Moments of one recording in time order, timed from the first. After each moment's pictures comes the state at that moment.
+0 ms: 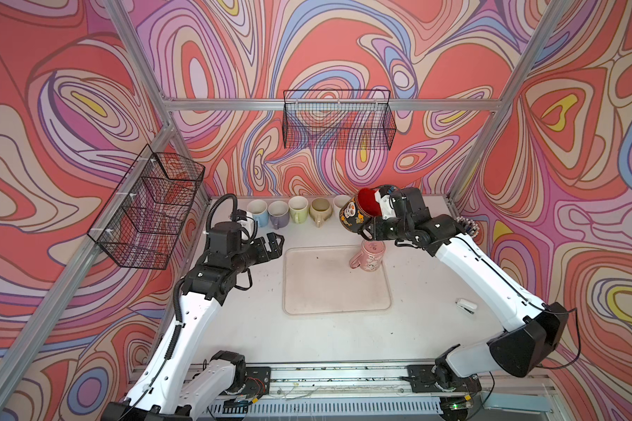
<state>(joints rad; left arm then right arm) -0.20 1.00 1.02 -0.61 0.22 -0.49 0.47 1.48 1.54 -0.80 -0.06 0.34</state>
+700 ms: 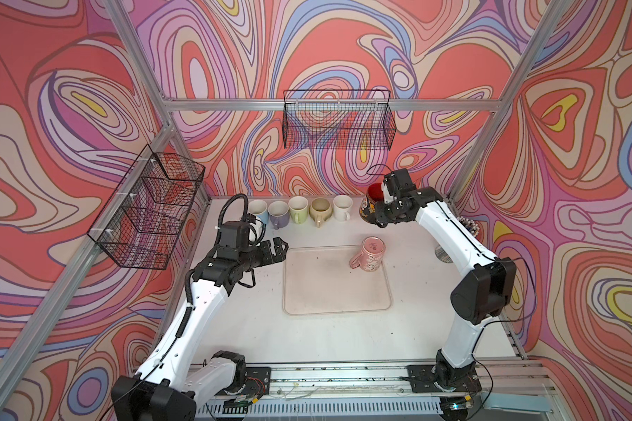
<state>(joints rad) -0.20 1.11 1.02 -0.64 0.24 -0.44 0.31 1.89 1.89 -0.97 0.08 0.25</state>
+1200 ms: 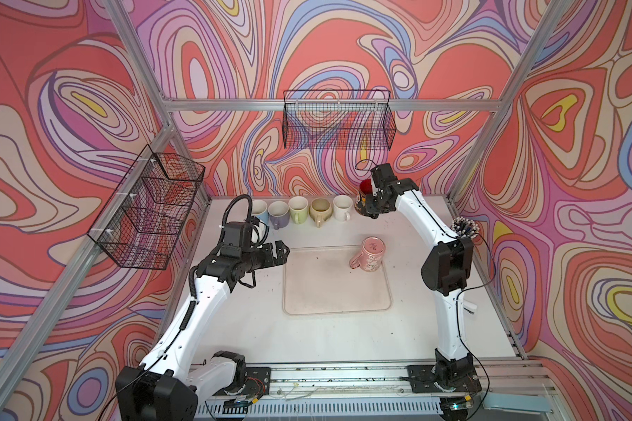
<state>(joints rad) -0.20 1.13 1.02 -0.67 0.25 -0.40 0.28 2.26 2.27 -1.01 0.12 0.21</state>
